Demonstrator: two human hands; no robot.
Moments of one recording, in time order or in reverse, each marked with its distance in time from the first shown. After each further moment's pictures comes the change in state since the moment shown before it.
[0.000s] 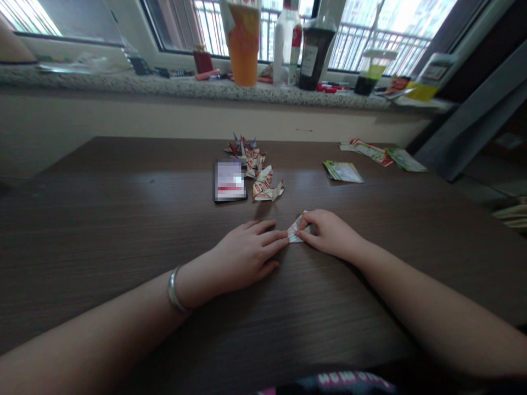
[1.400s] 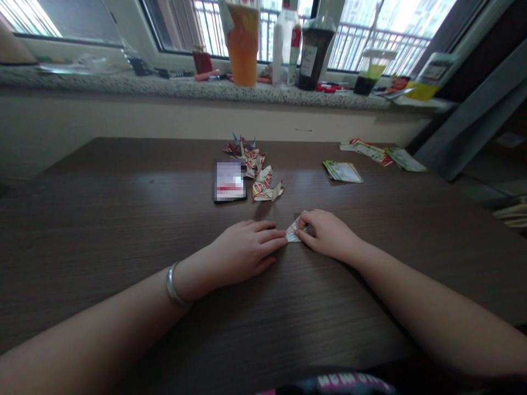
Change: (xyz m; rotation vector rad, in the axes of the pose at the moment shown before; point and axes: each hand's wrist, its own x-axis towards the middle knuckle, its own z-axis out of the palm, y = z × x) left_hand 0.002 -0.006 -0.003 0.041 -0.031 0.058; right_hand -0.001 -0.008 -0.001 -0.177 -0.005 0.013
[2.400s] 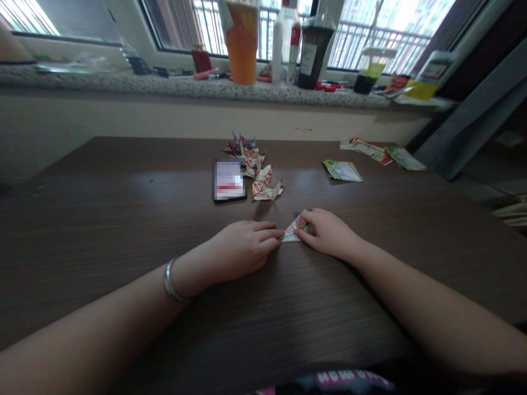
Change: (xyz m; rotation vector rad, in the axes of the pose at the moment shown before) left_hand 0.002 -0.004 -0.001 0.041 0.046 0.092; right_hand 0.000 0.004 0.002 0.006 0.003 0.011
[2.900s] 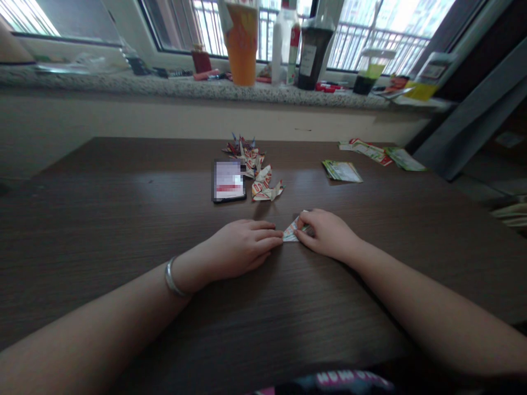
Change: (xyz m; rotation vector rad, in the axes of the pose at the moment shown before) left_hand -0.002 -0.004 0.002 -0.043 0.061 0.003; right_hand -0.005 -0.004 -0.004 -0.063 0.011 -0.007
